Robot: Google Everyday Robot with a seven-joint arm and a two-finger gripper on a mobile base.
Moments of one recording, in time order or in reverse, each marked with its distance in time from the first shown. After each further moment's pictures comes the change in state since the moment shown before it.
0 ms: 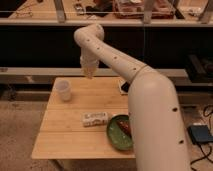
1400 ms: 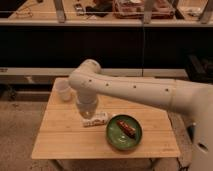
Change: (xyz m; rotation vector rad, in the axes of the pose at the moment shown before) arm -0.222 0.109 -0.007 -0.035 -0.070 -0.176
